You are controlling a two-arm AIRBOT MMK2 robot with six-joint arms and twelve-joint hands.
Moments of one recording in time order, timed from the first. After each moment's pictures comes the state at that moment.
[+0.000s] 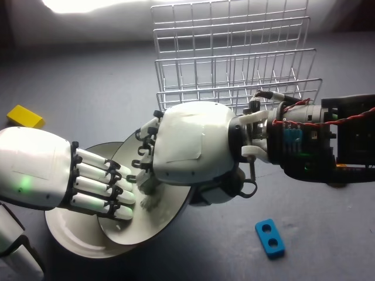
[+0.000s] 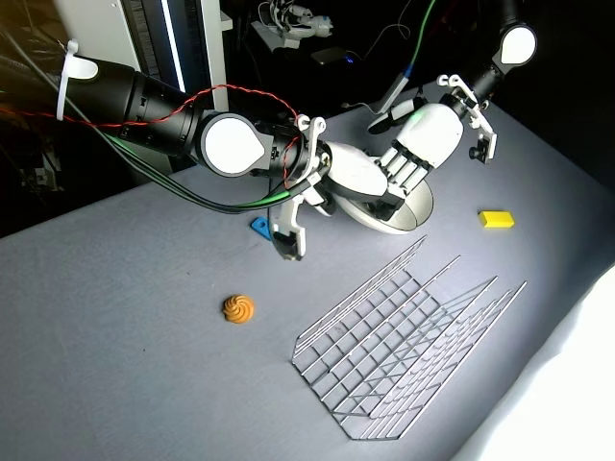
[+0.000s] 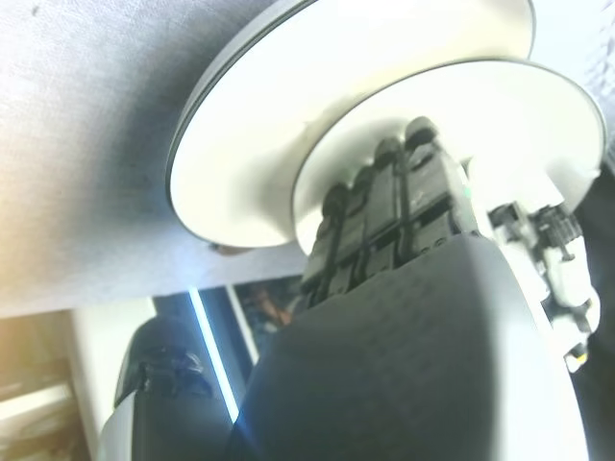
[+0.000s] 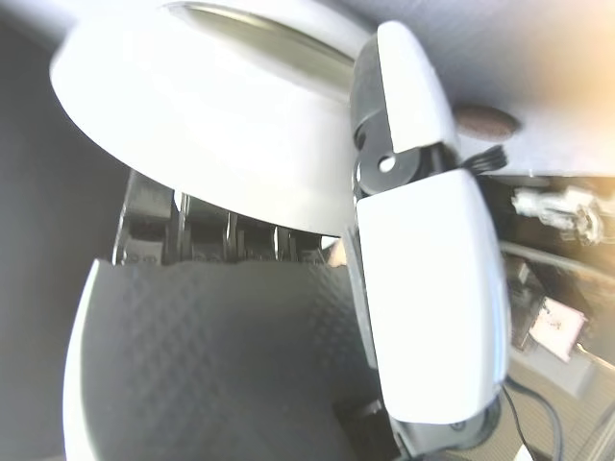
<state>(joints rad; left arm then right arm) 0.78 -0.99 1.46 1.64 -1.03 -0.06 -0.52 -1.36 1.10 -0.81 0.24 -0.62</state>
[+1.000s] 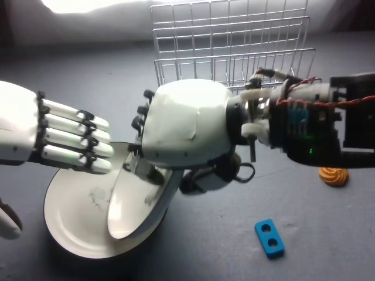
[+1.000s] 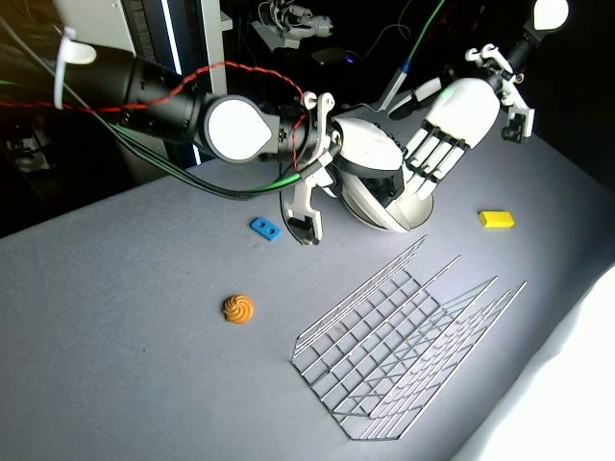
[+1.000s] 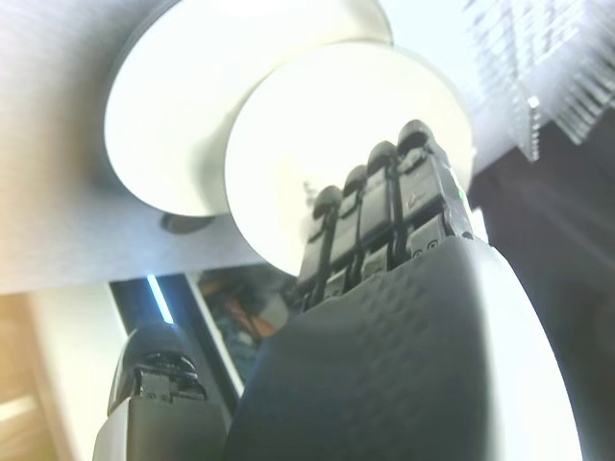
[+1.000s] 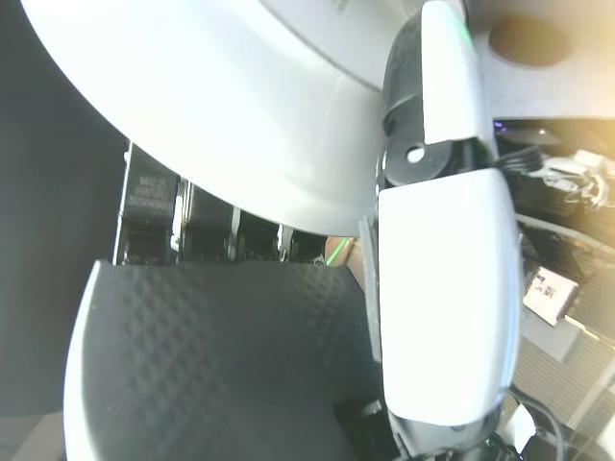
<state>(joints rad) 0.63 -0.89 1.48 1.68 -1.08 -0.13 -0.43 -1.31 1.05 -0.80 0.24 -0.58</state>
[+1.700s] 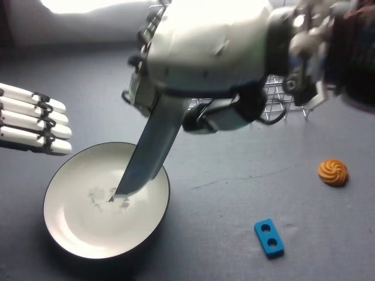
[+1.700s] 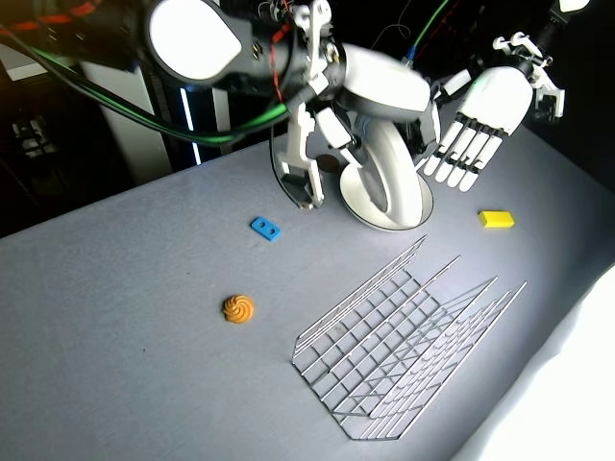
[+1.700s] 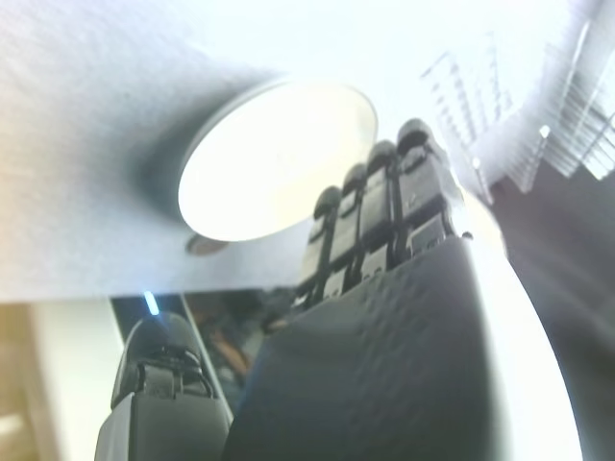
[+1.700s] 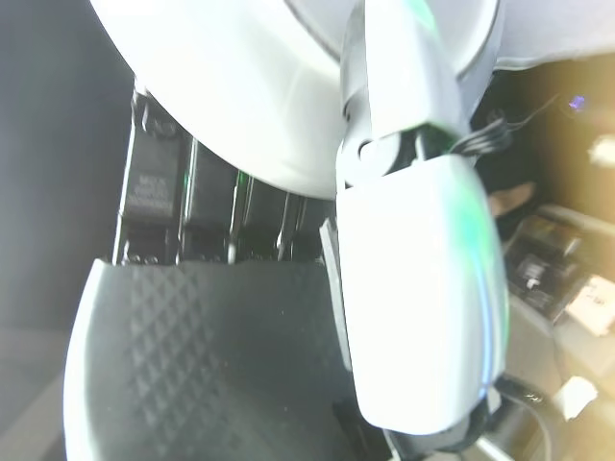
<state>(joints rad) 0.61 -0.83 1.55 1.69 -1.11 -0.17 -0.24 -1.11 0.89 -0.74 0.20 -0.49</state>
